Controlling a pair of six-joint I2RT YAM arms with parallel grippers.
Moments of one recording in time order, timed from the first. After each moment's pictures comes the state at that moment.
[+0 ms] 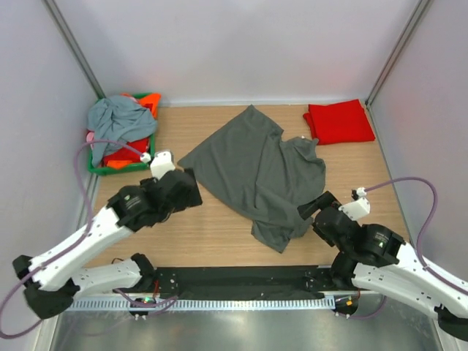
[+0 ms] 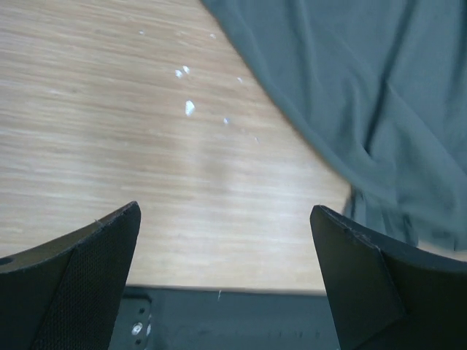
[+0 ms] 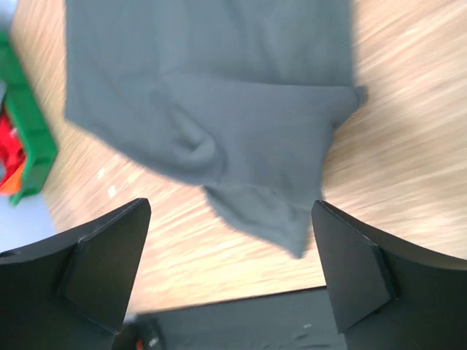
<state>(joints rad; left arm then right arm) -1.01 0.94 1.14 -1.17 -0.65 -1.01 0.97 0.56 0.67 -0.99 0.59 1.51</state>
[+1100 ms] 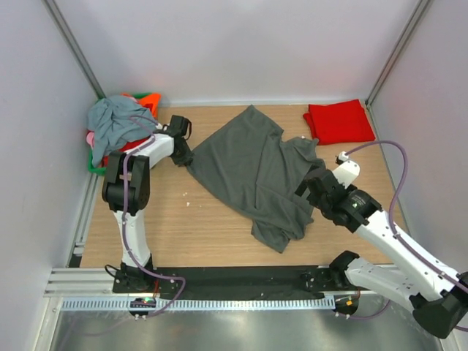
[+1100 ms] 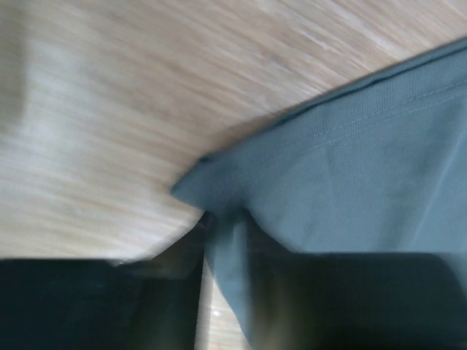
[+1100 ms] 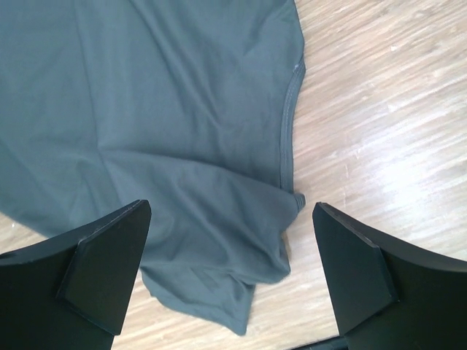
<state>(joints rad) -0.23 2.02 1.44 -0.53 -0.15 -0.68 0.69 0.86 0.86 -0.93 0.63 1.03</state>
